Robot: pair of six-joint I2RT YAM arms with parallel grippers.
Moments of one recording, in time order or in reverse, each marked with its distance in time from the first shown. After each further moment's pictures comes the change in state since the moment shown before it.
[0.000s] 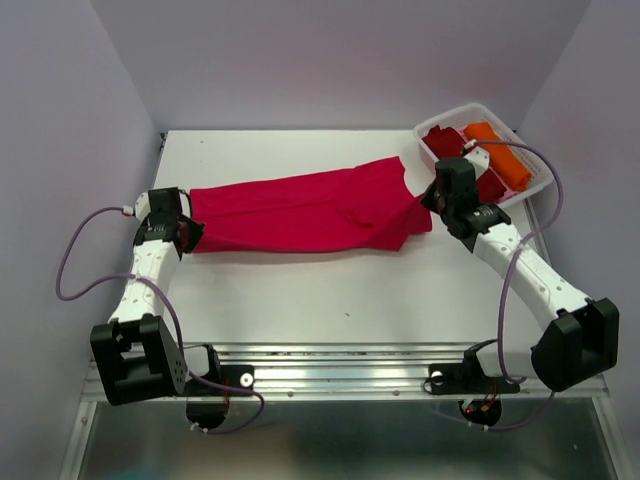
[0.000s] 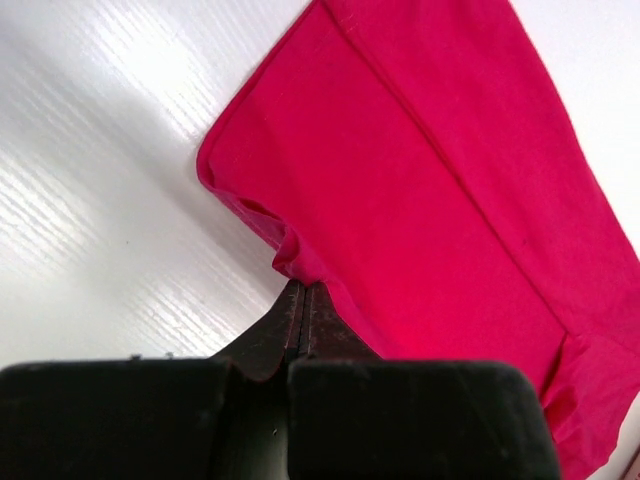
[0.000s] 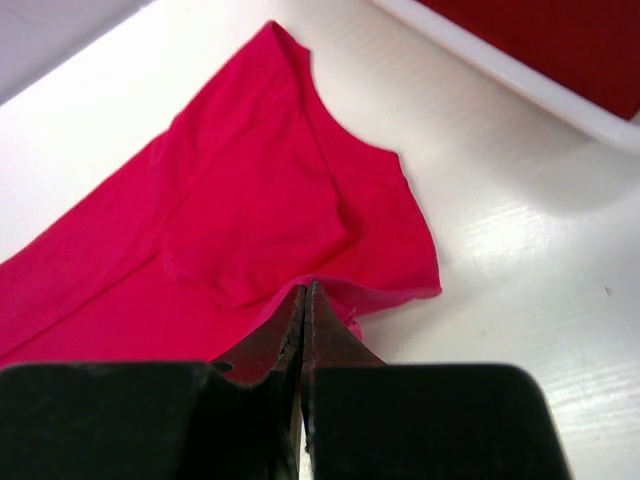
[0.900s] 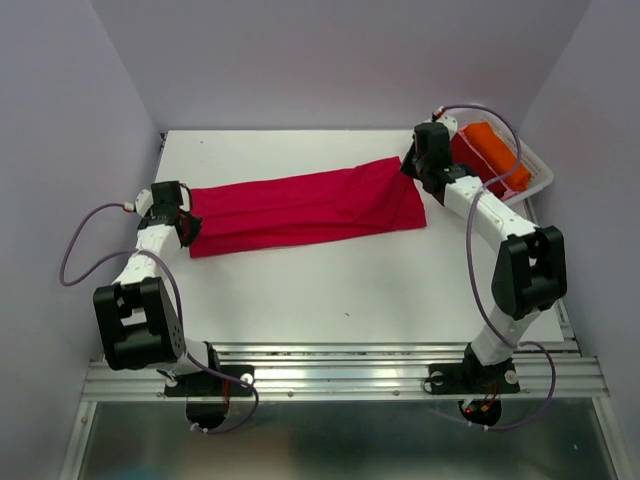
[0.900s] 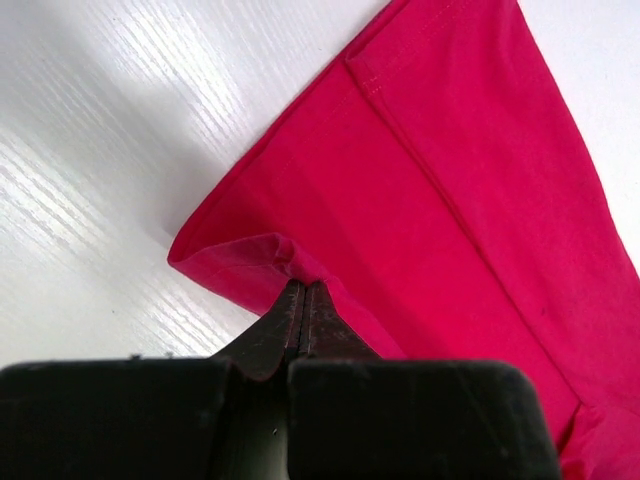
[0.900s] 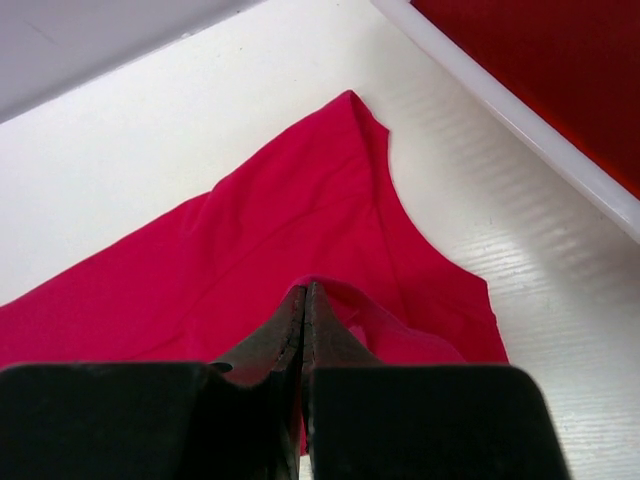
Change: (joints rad) left arm 0.022 0.185 0.051 0.109 -0.043 -0.019; right arm -0.057 0.460 0.352 0.148 -0.117 -0.139
